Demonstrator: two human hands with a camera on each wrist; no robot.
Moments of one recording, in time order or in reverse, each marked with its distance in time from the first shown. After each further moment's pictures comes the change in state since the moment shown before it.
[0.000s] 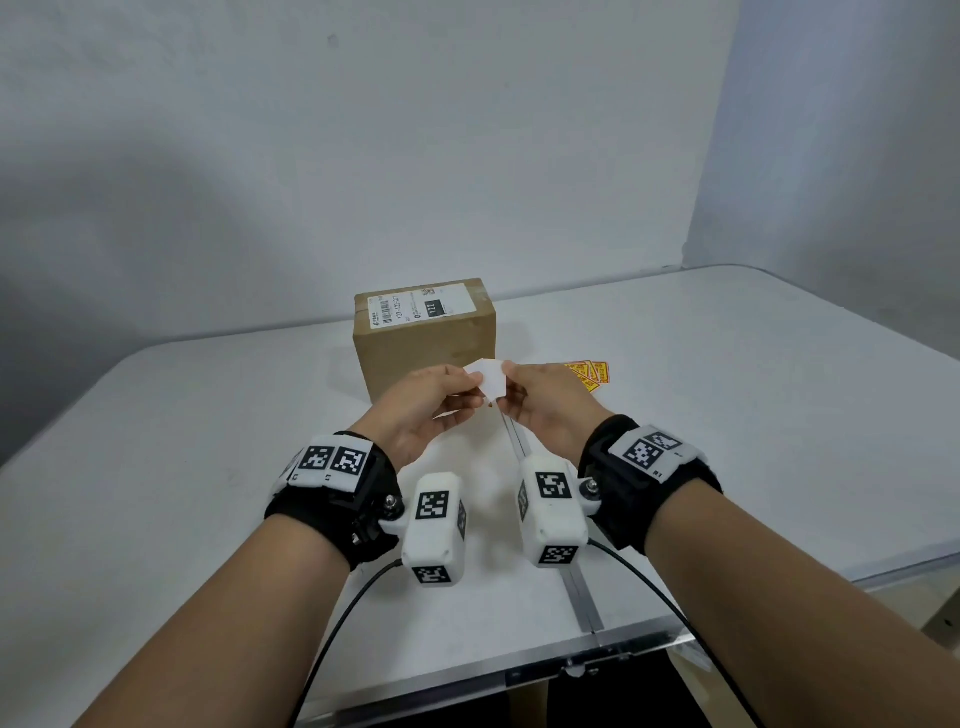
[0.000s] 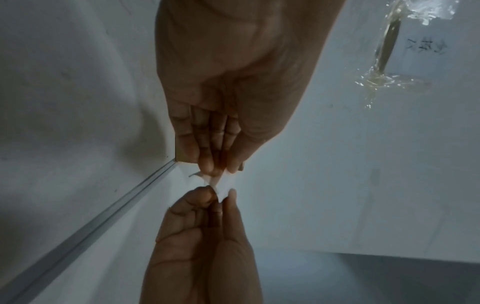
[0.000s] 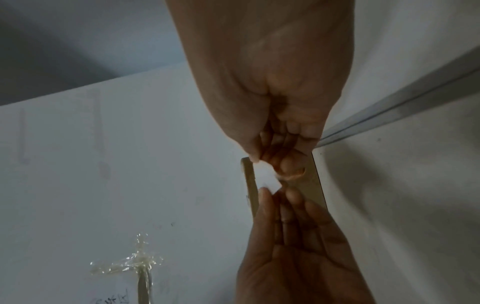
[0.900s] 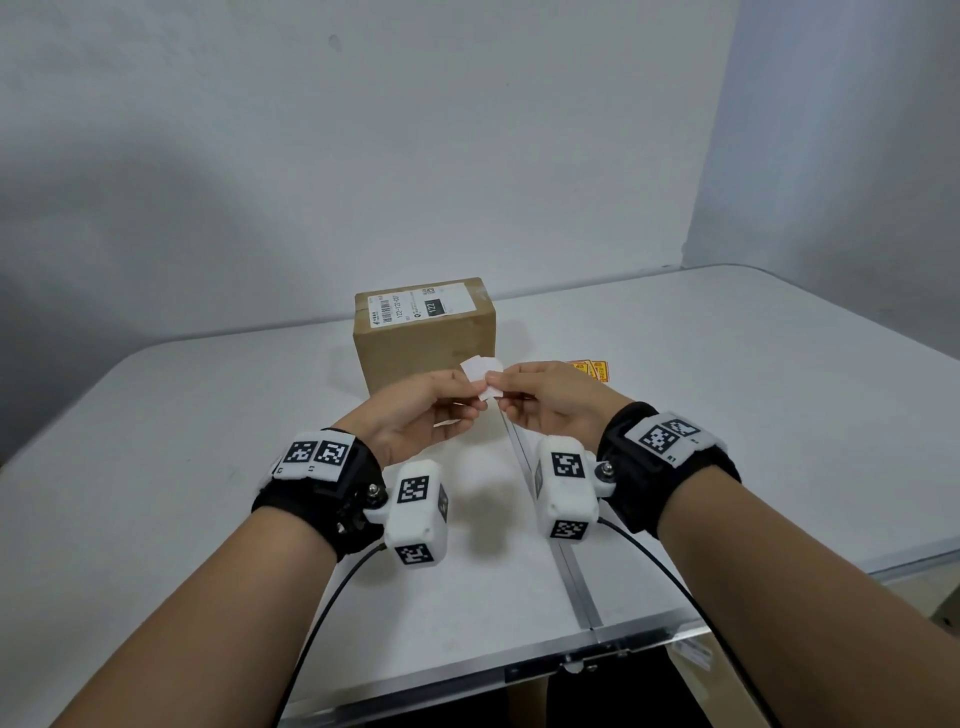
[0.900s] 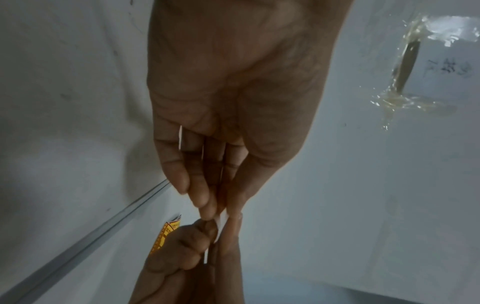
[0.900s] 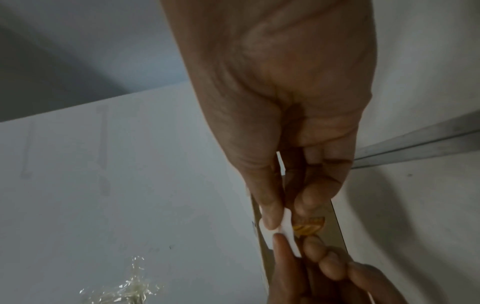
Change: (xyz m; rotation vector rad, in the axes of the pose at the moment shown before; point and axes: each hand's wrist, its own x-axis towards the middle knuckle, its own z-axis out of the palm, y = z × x) left_hand -0.004 0.004 -0.010 0.026 -0.185 -0.111; right_hand 0.003 -0.009 -0.015 -0.185 -0.189 0.103
